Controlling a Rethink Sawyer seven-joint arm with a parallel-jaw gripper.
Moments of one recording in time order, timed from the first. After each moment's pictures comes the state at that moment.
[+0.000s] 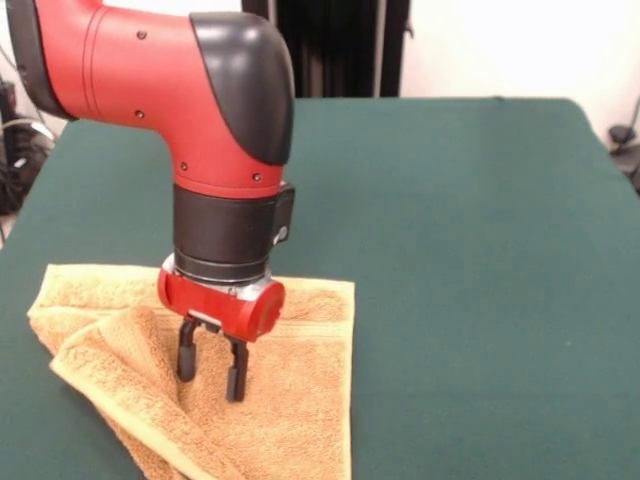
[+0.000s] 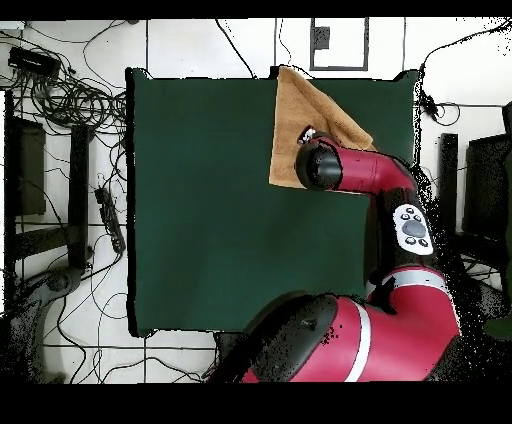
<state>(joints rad) -0.37 -0.25 0.11 1.15 -0.32 0.29 2.22</state>
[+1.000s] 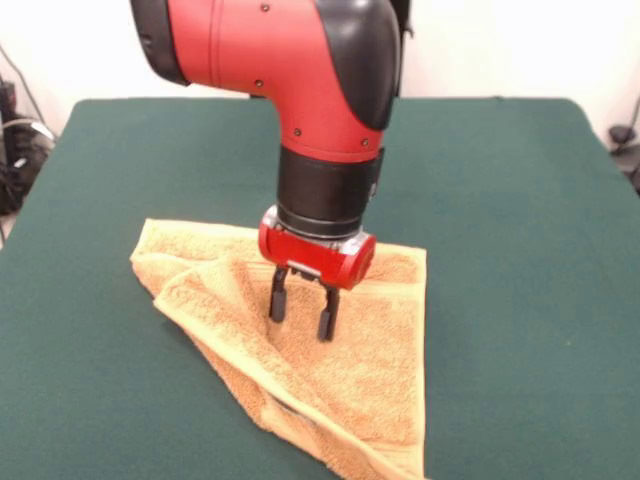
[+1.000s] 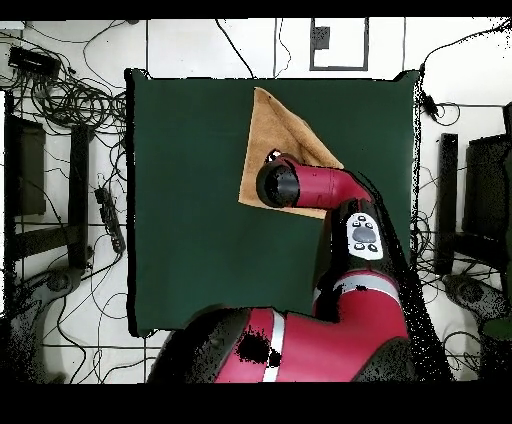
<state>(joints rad) -0.19 -0.30 -0.04 1.32 -0.17 0.29 2.22</state>
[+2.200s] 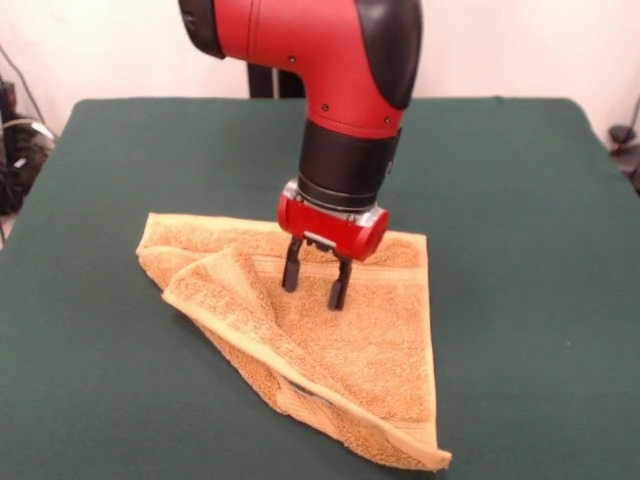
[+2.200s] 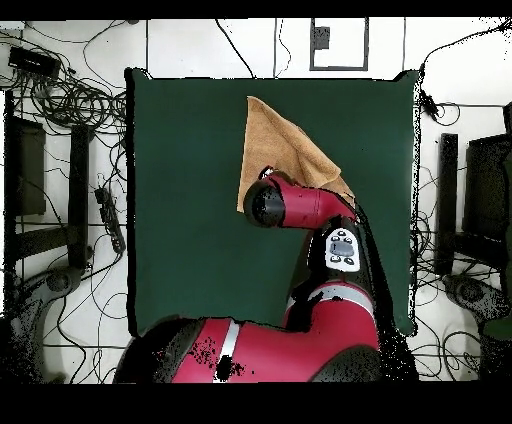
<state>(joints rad) -0.10 -0.31 -0.14 1.43 -0.10 0.18 2.22</state>
